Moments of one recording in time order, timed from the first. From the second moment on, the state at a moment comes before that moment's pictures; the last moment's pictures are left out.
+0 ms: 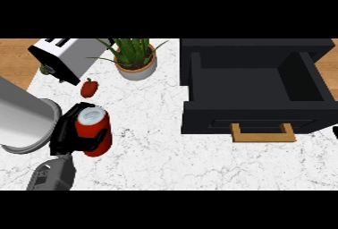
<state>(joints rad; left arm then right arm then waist) -0.22 0.10 0.26 -1.06 0.06 -0.18 -0.35 0.29 -0.01 -0.26 -2.19 -0.11 0.21 0.11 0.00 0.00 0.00</state>
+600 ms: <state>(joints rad) -0.29 0.02 0.13 -1.31 0.02 0.00 -0.14 0.33 -0.01 -0.26 -2.21 -0.12 0.22 0.09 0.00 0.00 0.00</state>
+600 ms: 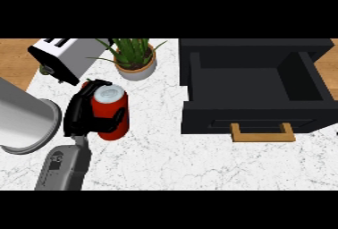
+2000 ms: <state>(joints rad) -1.08 0.00 -0.19 -1.09 0.07 0.46 0.27 0.30 -0.01 -0.25 -2.19 -0.09 0.20 0.08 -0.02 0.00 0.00</state>
